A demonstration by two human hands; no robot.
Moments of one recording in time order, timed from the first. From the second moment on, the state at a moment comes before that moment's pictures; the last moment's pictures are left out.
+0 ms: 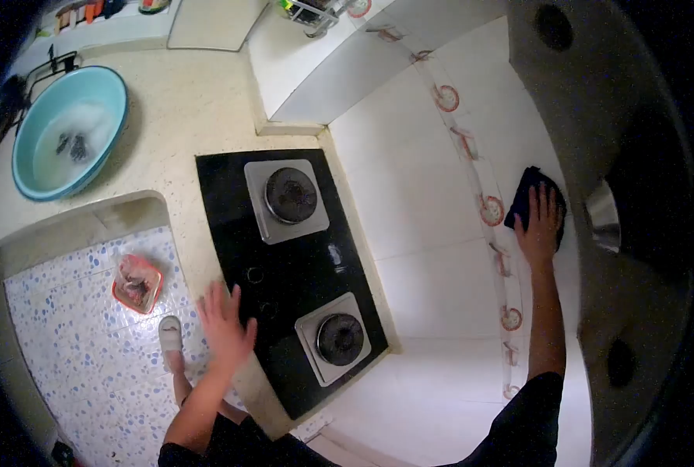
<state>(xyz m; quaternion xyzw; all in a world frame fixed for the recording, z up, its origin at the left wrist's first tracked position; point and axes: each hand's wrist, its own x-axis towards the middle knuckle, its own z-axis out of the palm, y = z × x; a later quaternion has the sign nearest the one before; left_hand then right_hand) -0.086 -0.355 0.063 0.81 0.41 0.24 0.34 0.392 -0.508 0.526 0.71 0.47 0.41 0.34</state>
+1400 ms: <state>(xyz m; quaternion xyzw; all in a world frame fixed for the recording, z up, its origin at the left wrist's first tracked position) 0.001 -0.016 0.007 0.81 0.55 0.22 0.00 0.531 -0.126 0.479 0.63 0.50 0.55 0.21</state>
